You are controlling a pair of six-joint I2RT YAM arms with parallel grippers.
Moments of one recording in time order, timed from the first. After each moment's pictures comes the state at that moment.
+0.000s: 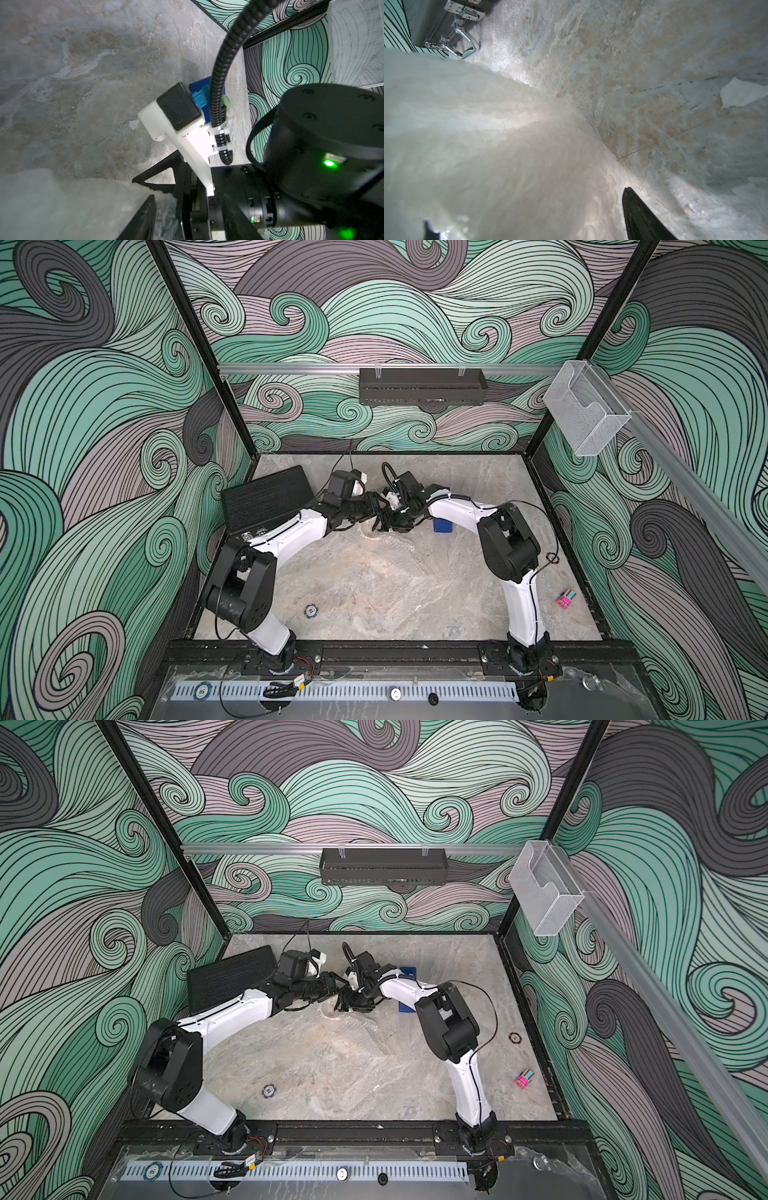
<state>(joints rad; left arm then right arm) -0.42 1.57 1.06 -0.15 0.42 -0.73 0.63 2.14 1.59 -0.59 -0.53 0.39</state>
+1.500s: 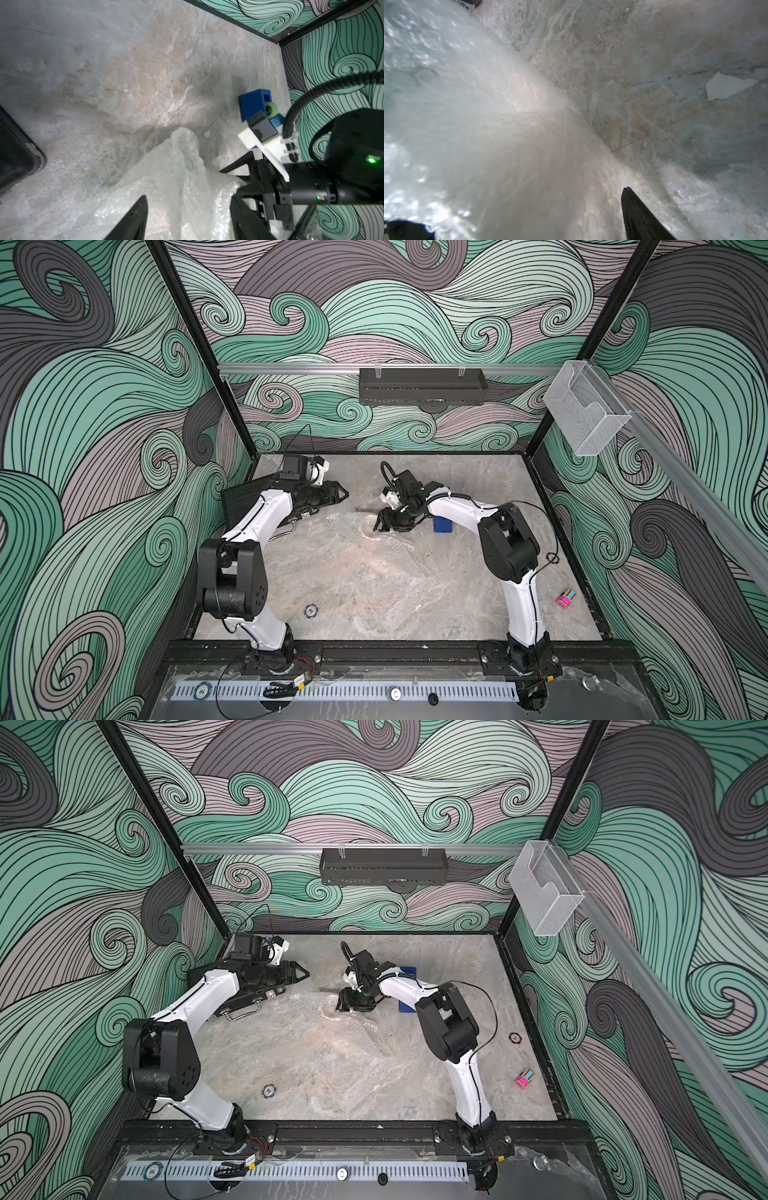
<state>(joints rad) -0.08 1.63 1.24 -0.53 0.59 -0.23 0.63 2.14 1.63 -0.67 -0.49 0.37</state>
